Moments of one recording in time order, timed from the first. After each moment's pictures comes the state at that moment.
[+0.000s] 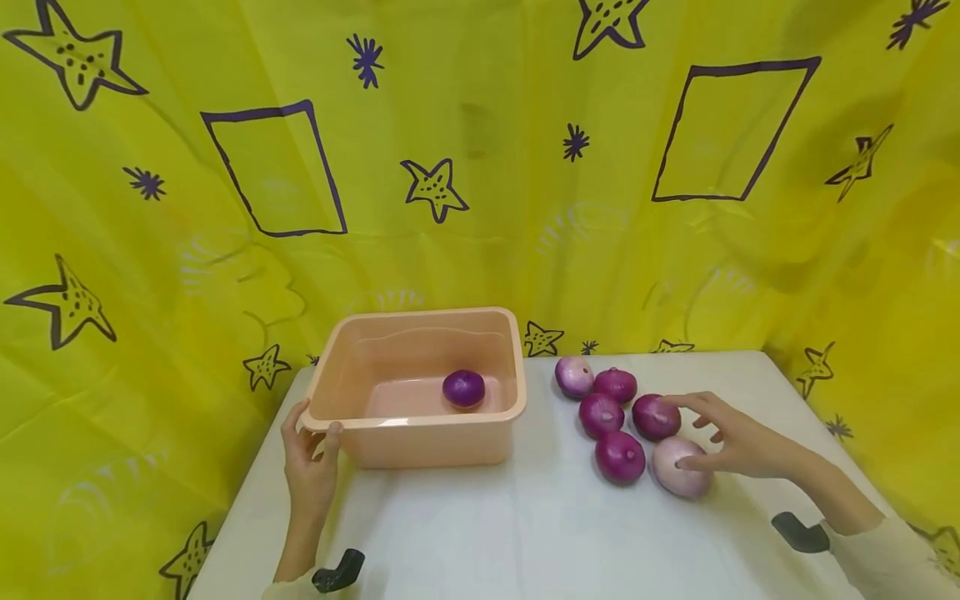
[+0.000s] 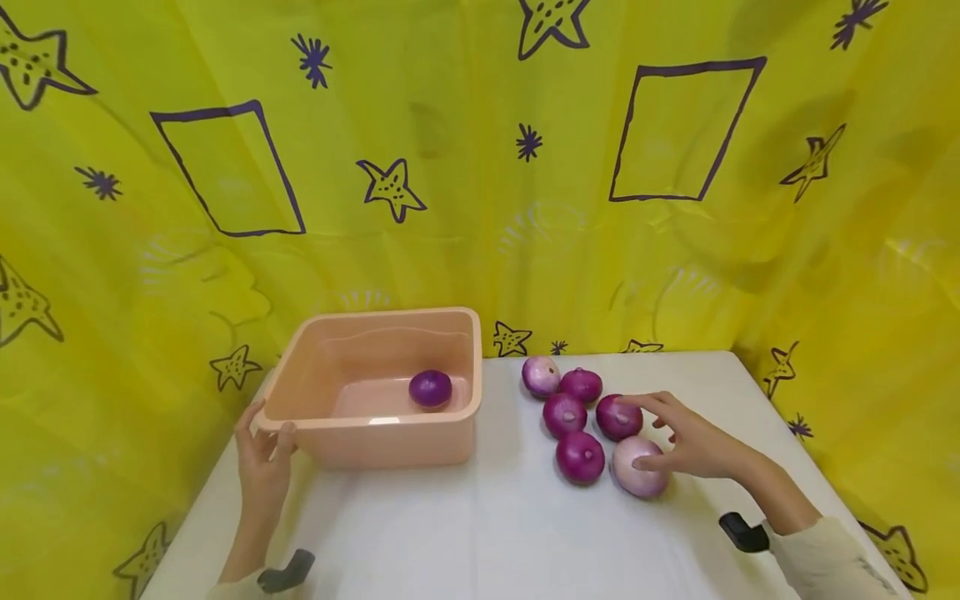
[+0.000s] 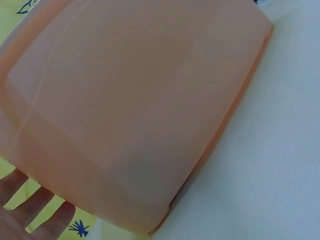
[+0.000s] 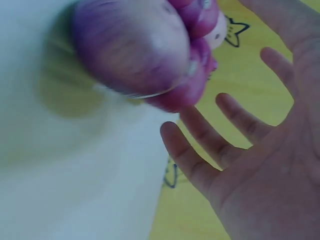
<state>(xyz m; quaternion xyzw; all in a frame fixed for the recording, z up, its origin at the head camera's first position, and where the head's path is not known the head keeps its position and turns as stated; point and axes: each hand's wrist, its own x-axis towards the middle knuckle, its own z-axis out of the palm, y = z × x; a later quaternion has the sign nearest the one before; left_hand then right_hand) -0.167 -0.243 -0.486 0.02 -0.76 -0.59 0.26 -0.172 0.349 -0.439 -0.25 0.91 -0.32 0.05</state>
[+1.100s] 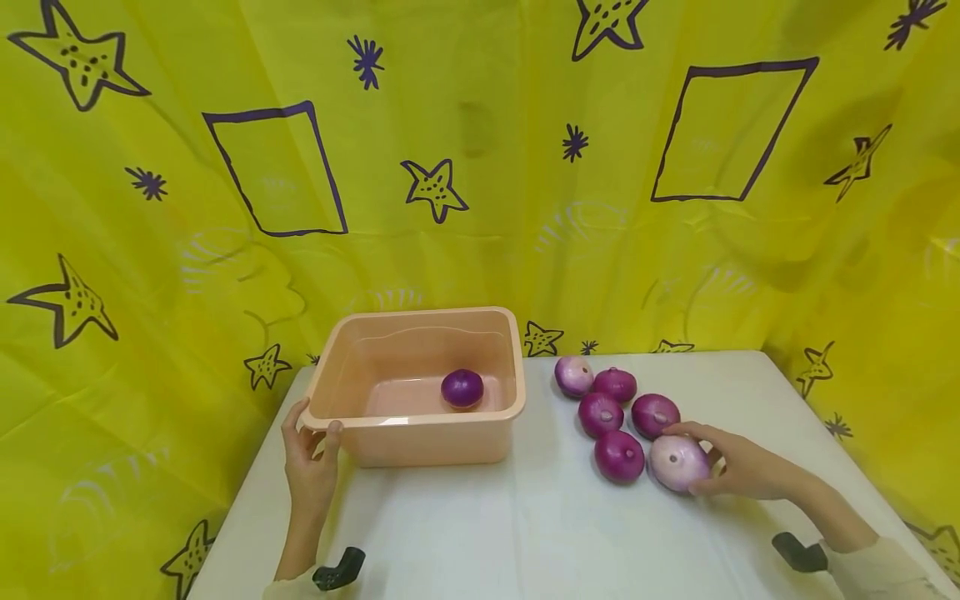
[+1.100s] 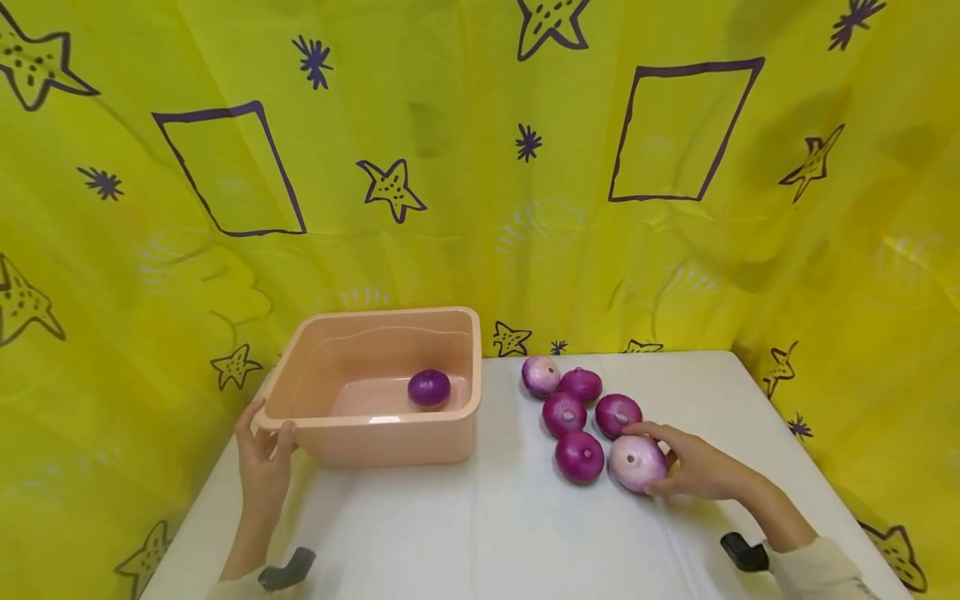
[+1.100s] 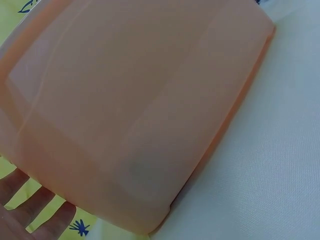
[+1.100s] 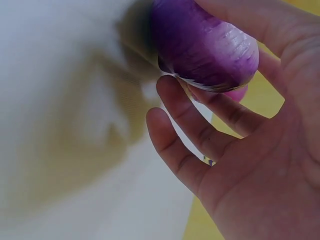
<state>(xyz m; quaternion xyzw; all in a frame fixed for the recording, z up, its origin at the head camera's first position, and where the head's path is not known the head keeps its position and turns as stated) -0.168 -0.242 -0.486 0.03 -0.76 -0.59 0.26 -0.162 0.365 -0.473 -0.26 0.89 -0.36 0.11</state>
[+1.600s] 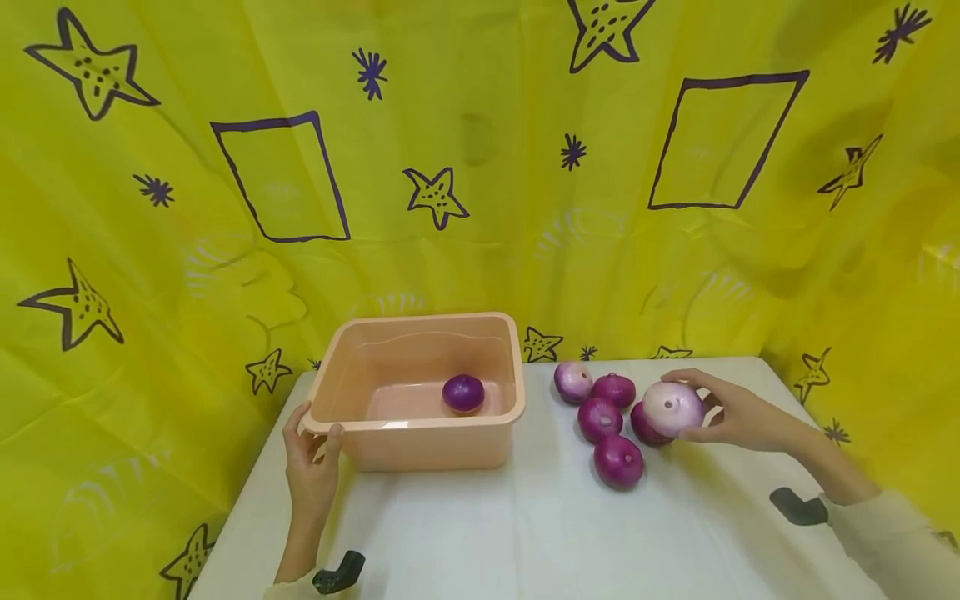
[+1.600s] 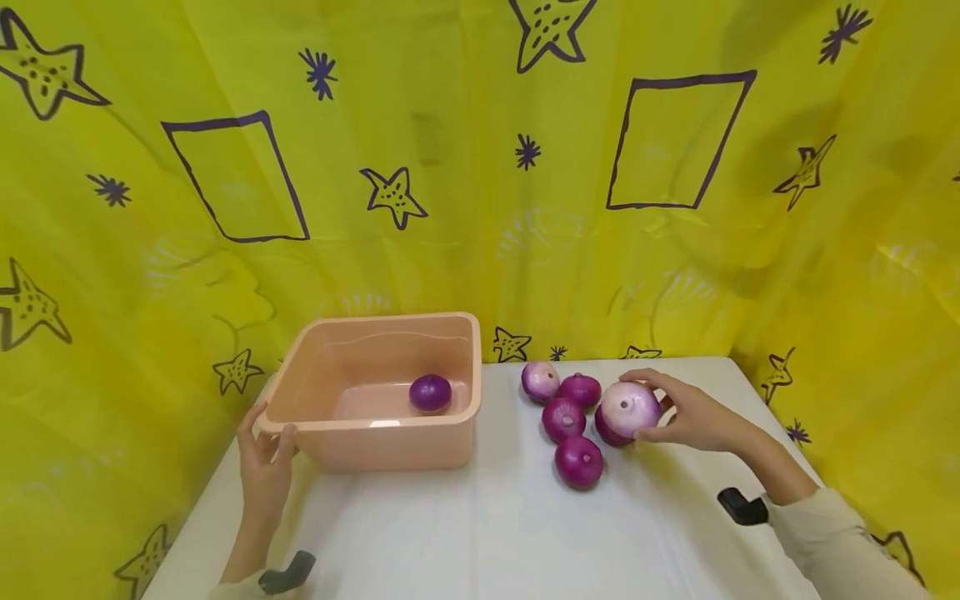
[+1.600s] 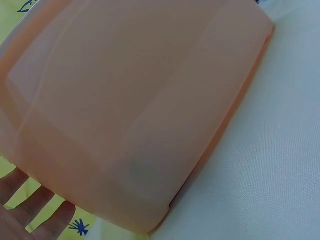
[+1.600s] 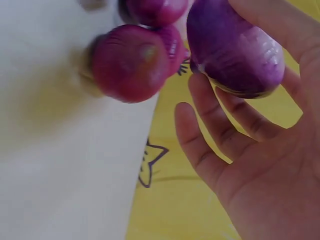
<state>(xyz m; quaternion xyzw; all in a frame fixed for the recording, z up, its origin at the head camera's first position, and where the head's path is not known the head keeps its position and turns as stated) -0.167 -0.242 -0.486 0.02 -0.77 -0.58 0.27 -0.194 0.354 -0.416 -0.28 0.90 -0.35 0.01</state>
